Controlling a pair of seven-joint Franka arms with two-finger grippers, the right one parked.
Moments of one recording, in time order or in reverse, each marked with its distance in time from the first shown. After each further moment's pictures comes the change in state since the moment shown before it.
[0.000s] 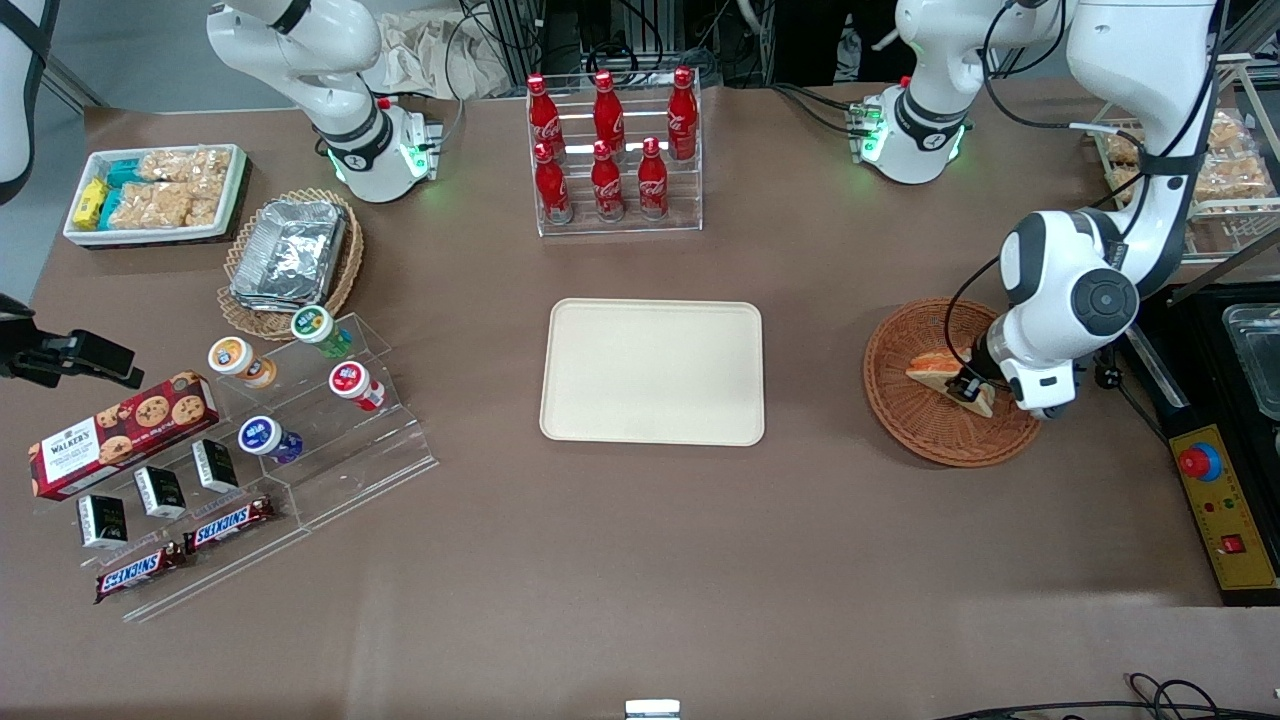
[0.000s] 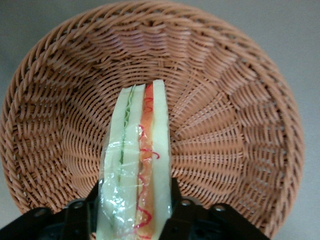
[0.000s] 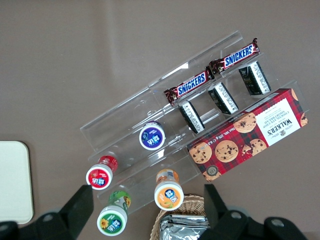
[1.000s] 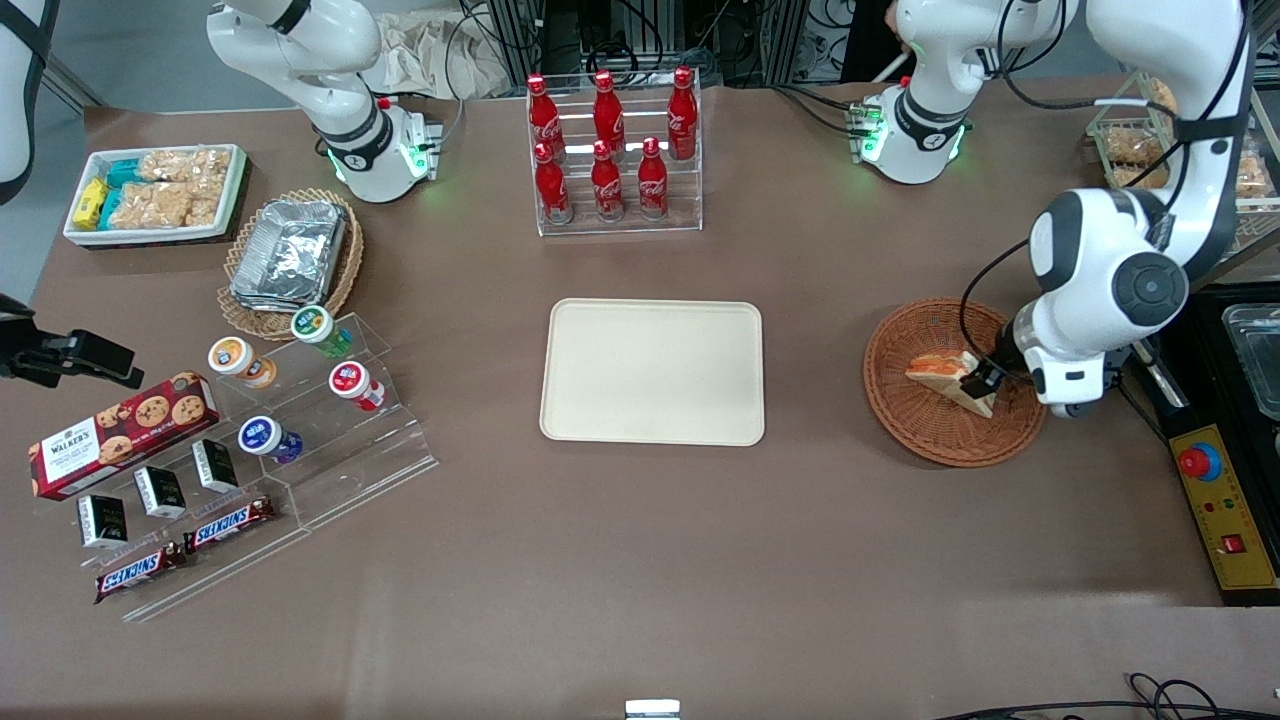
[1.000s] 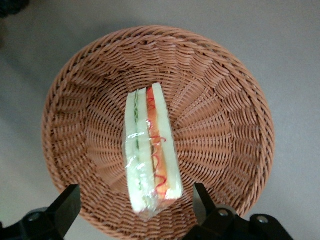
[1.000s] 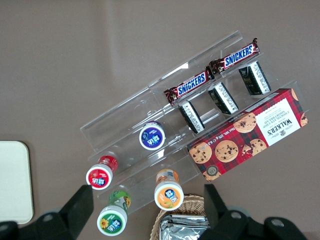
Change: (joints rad) arm 0.001 -0.052 0.003 0.070 0.005 -0.149 0.102
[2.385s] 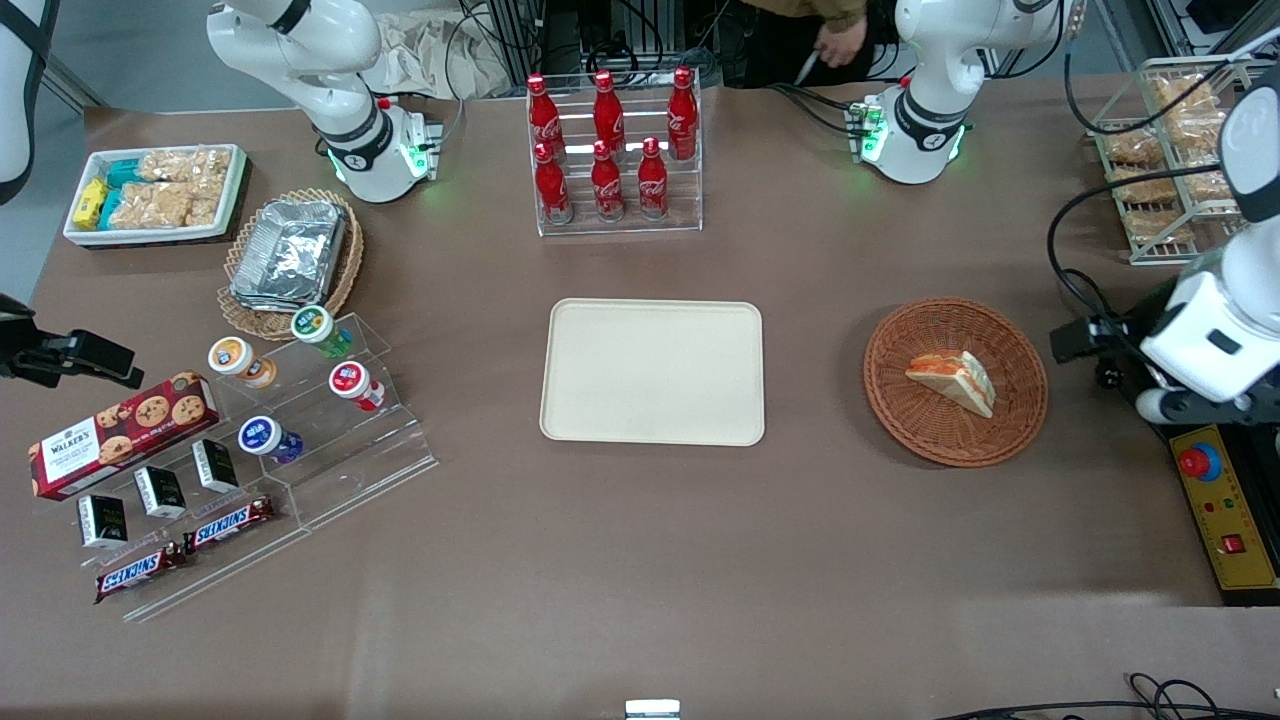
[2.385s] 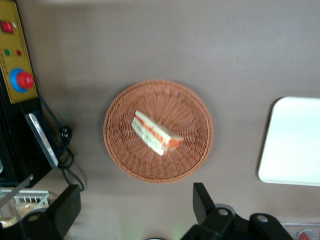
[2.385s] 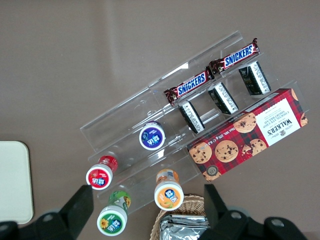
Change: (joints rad) arm -0.036 0.042 -0.005 0.762 0.031 -0.722 0.837
